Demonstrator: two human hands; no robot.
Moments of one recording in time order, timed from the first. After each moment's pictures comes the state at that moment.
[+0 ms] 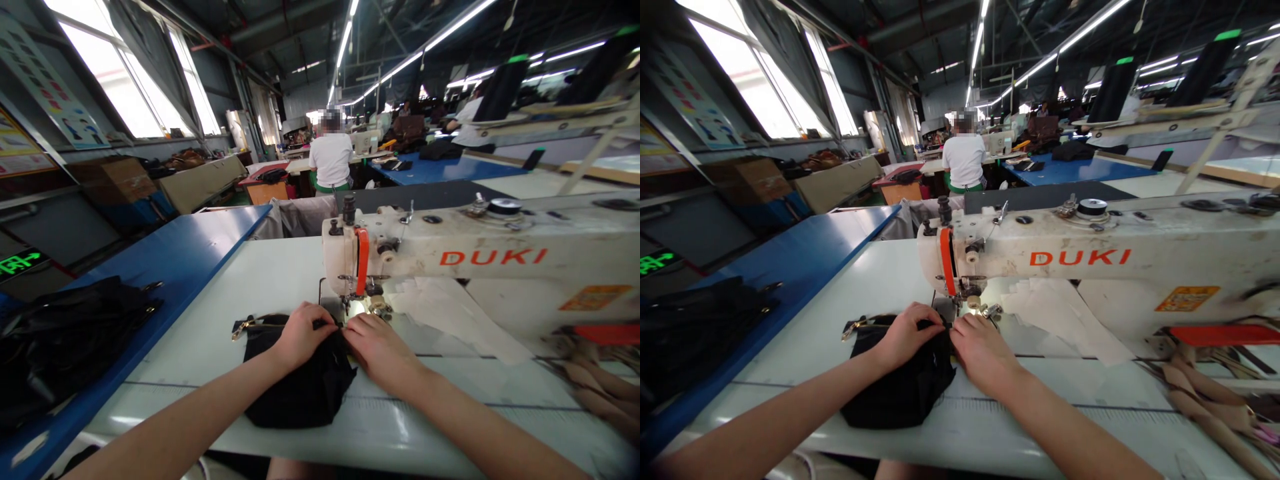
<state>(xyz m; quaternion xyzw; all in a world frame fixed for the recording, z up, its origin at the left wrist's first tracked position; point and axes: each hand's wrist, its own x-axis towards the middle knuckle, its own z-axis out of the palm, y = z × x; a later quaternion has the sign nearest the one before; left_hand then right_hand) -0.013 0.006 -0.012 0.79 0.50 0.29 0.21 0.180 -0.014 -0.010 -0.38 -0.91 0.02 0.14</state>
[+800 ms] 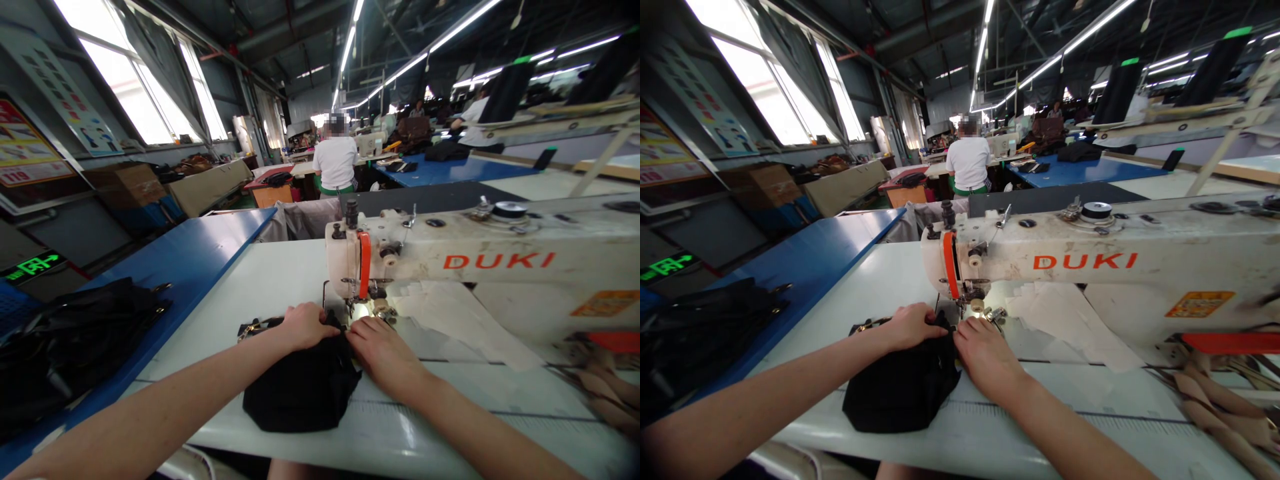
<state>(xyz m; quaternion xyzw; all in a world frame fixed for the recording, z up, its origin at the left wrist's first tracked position) -0.004 0.023 0.026 0.74 0.65 -0.03 0.18 0.179 -0.014 -0.010 -0.38 -0.92 -0.01 0.14</state>
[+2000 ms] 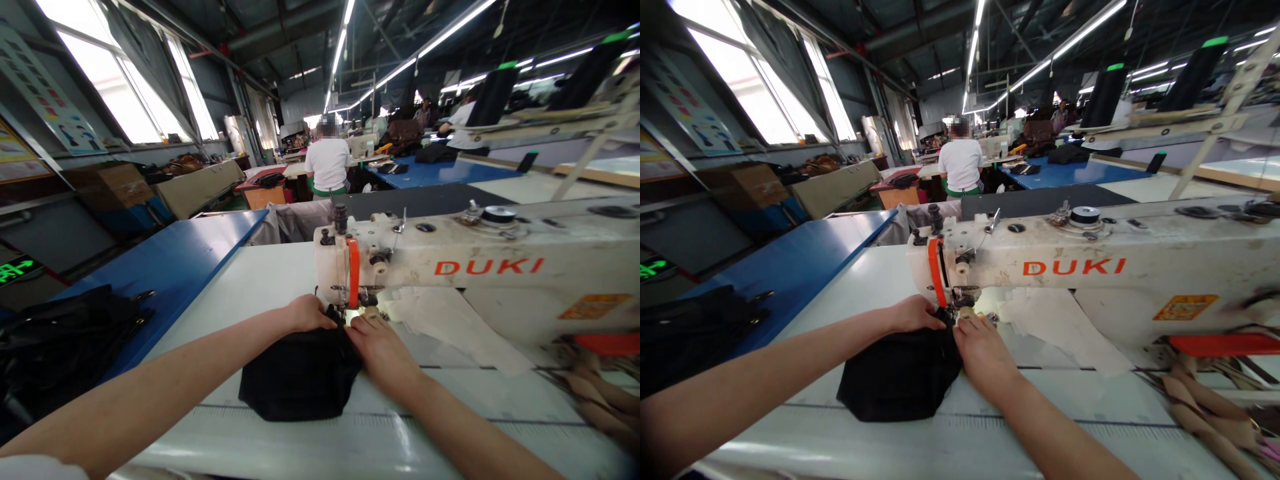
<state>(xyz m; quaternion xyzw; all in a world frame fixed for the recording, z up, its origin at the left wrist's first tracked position) 0.007 0.066 0.027 0.75 0.61 -0.02 0.27 0.187 -0.002 -0.012 -0.43 -0.89 -0.01 0.14</state>
